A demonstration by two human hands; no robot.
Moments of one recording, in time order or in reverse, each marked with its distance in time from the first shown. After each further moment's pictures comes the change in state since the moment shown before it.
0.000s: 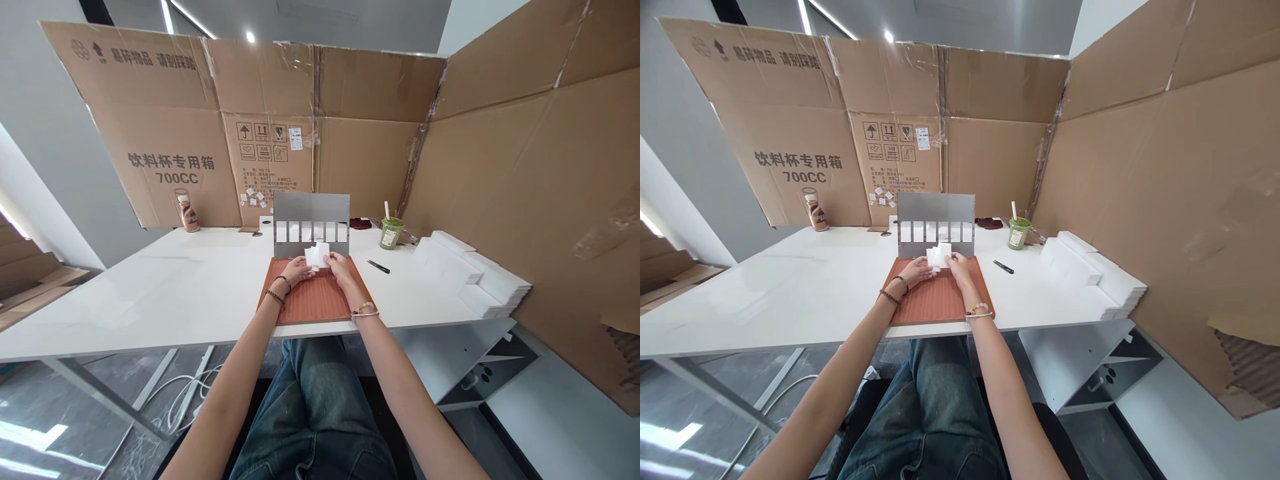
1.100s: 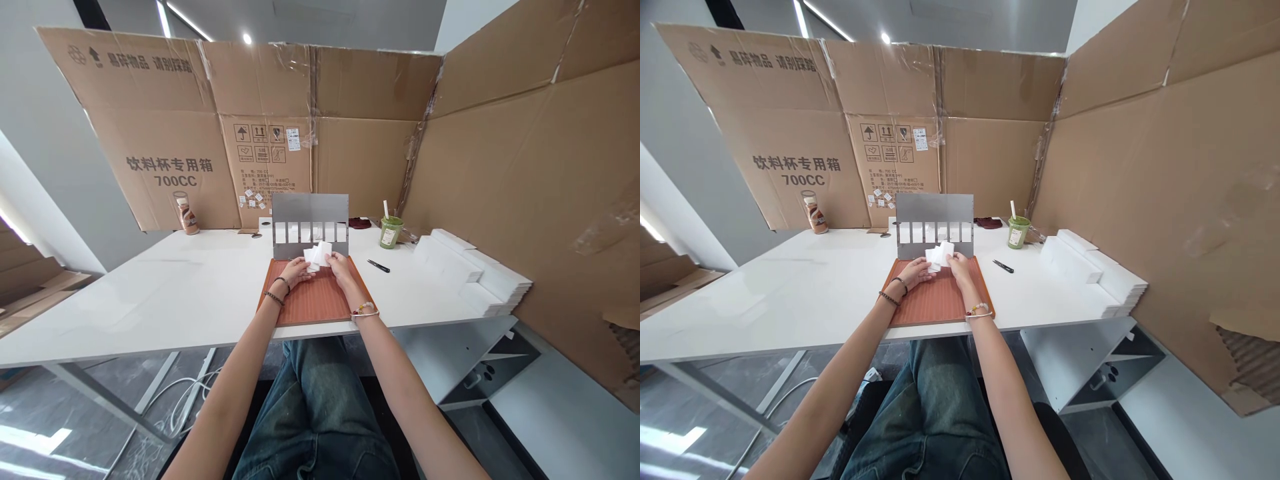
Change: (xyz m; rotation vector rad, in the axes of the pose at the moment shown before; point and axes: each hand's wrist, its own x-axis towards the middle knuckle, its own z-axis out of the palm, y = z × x) left_hand 0.003 0.003 -0.001 0.046 0.030 -0.028; right_hand 0.006 0.004 0.001 0.034 0.067 0.036
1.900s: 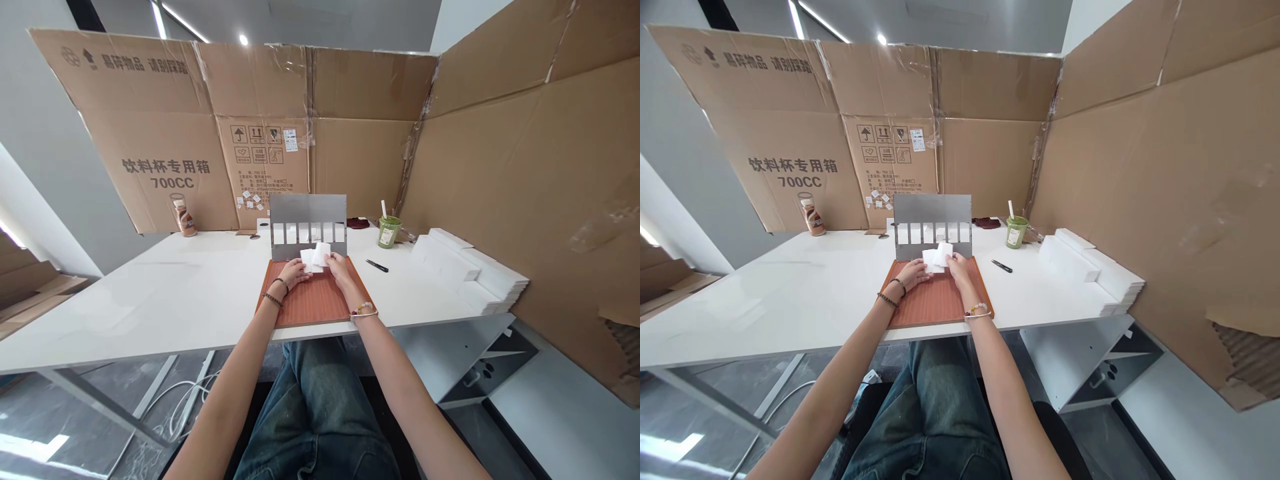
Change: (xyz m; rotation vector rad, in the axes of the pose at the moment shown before) left_hand 0.020 -0.014 -0.018 -0.165 -0.052 0.055; right_hand 0.004 0.007 -0.002 -0.023 0.012 -0.053
